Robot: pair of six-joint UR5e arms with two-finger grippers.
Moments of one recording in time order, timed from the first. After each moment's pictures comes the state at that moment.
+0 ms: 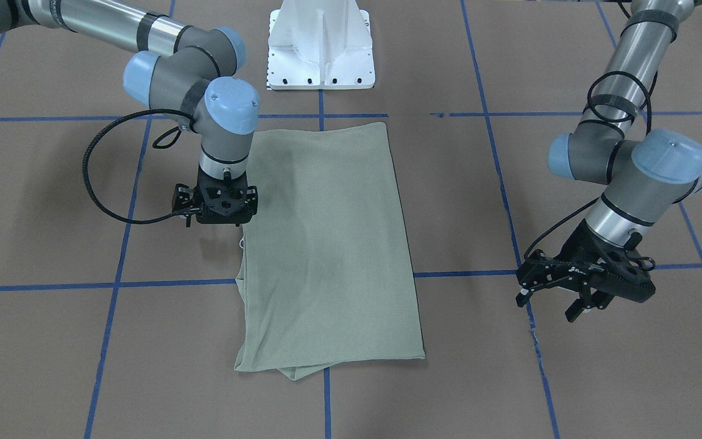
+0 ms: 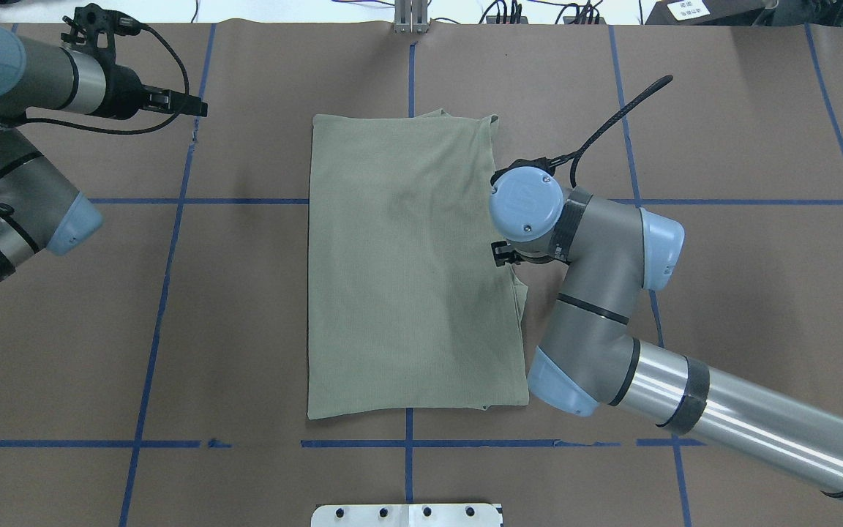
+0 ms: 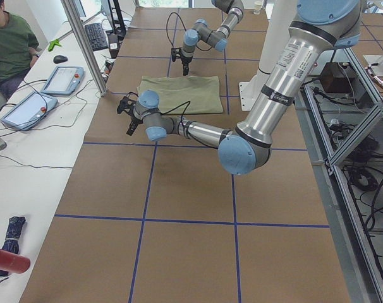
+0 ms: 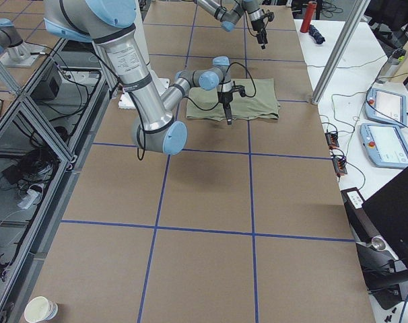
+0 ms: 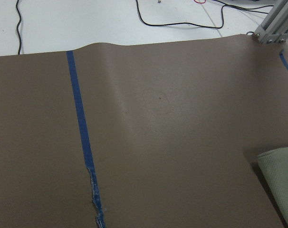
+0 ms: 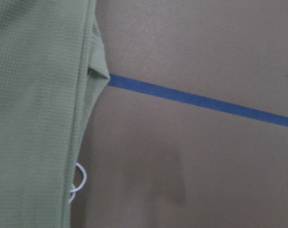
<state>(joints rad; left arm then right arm) -0.98 -2.06 -1.26 -2.54 -1.98 -0.84 0.56 -0.98 1.61 -1.73 1.63 0.94</state>
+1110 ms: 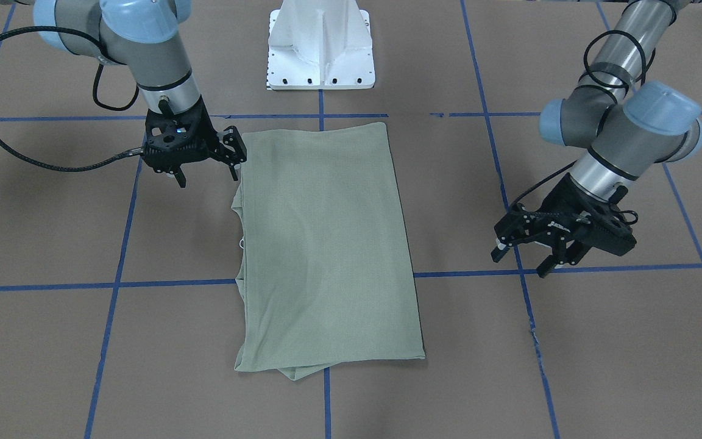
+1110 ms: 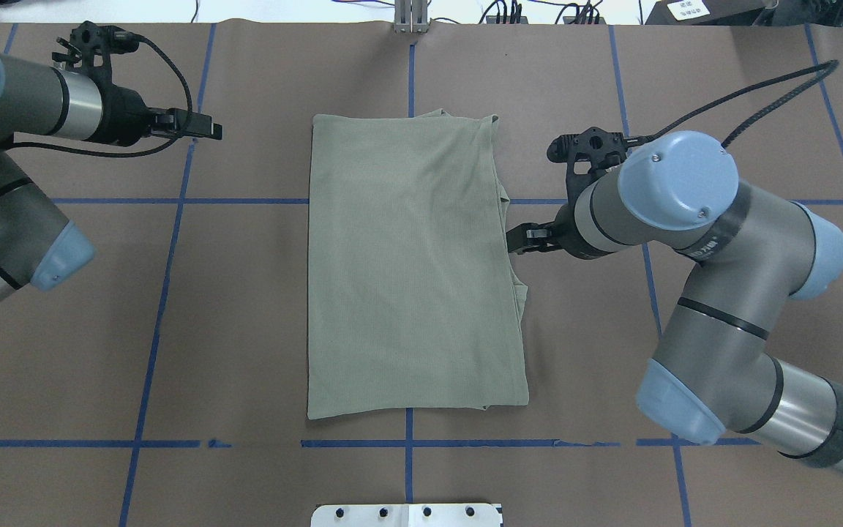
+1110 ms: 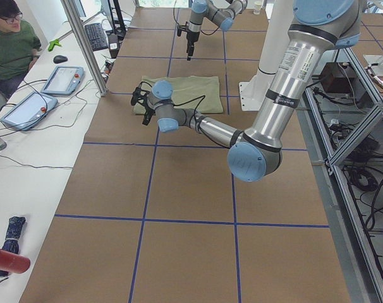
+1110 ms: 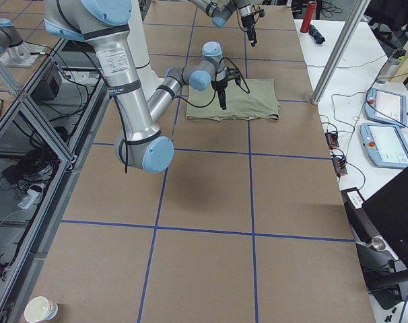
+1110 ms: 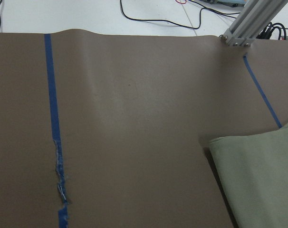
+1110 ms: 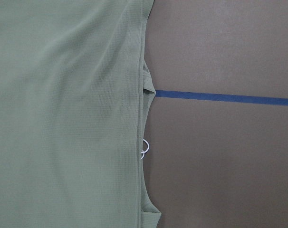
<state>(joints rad) -0.91 -1.94 -1.55 -2.44 -2.03 -1.03 0.61 -1.20 1.97 -1.43 1.82 1.13</state>
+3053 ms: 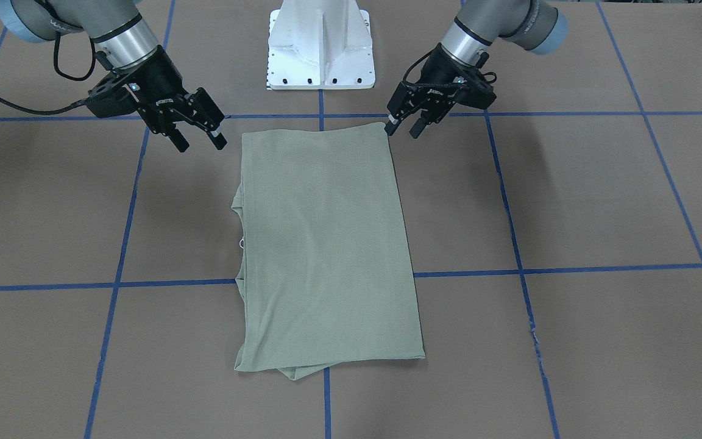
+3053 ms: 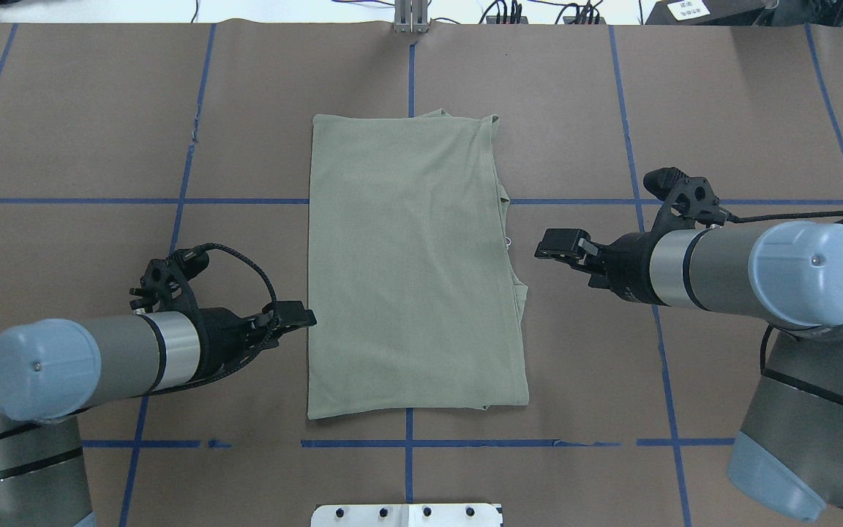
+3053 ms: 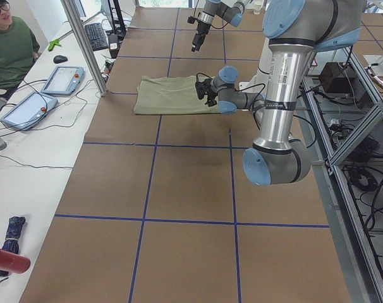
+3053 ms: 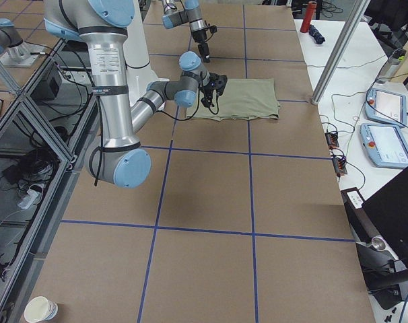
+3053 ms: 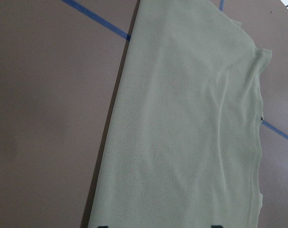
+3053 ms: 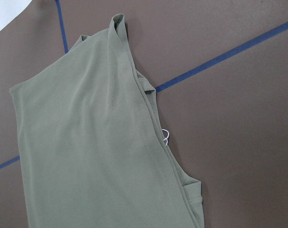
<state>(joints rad) -0.33 -1.75 -1.99 -2.28 -1.56 -1.79 0.55 -1.43 2.09 -1.06 1.71 1.66</state>
